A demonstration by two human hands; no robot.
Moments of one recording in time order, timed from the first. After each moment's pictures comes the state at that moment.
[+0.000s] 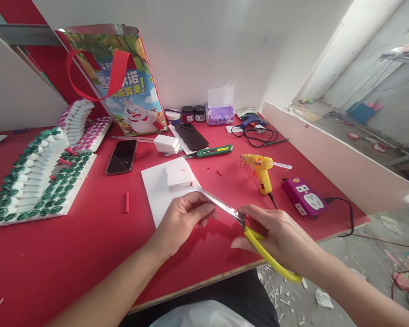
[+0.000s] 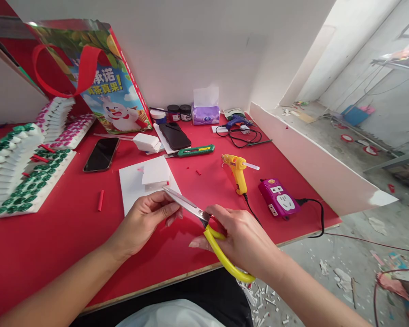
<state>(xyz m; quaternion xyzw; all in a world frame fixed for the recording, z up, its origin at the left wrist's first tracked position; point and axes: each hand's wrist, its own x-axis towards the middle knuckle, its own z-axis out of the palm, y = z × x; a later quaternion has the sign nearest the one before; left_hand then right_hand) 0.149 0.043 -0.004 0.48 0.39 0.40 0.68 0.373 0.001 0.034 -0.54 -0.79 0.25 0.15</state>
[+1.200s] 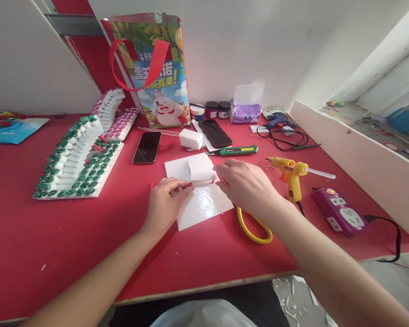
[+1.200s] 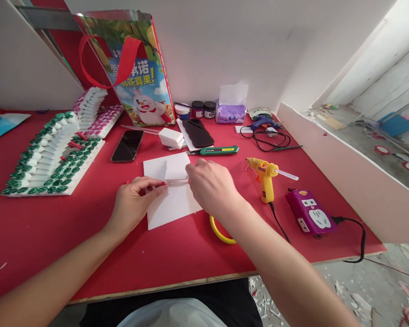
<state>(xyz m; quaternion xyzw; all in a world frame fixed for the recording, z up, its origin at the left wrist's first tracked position) 0.080 0.068 -0.026 0.56 0.64 0.44 0.30 0.275 0.102 0.054 -0.53 -0.85 0.02 -0.04</state>
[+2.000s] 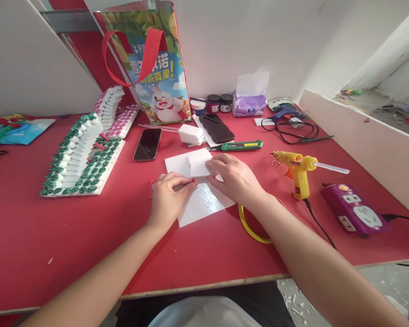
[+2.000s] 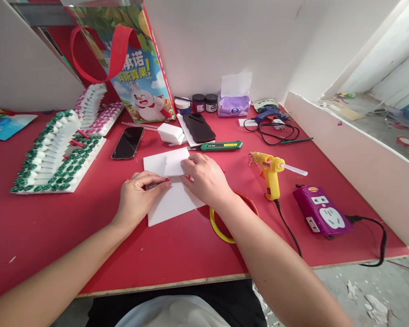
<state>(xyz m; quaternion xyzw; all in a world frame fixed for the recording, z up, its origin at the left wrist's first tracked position) 0.087 0.073 -0.038 0.59 0.65 0.42 0.24 0.278 0.125 -0.007 -0.45 -0.87 0.11 0.18</state>
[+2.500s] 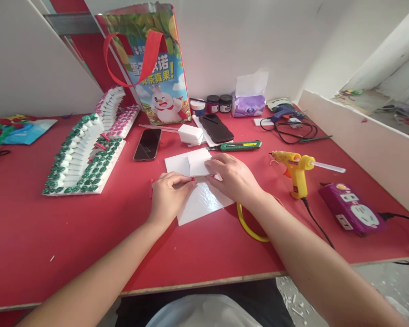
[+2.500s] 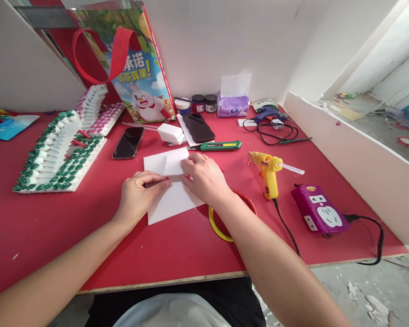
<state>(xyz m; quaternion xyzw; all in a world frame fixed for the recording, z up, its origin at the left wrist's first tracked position) 0.088 0.075 -0.038 0.58 0.65 0.43 0.24 0.277 0.125 -0.006 -0.45 -0.87 0.11 0.17</state>
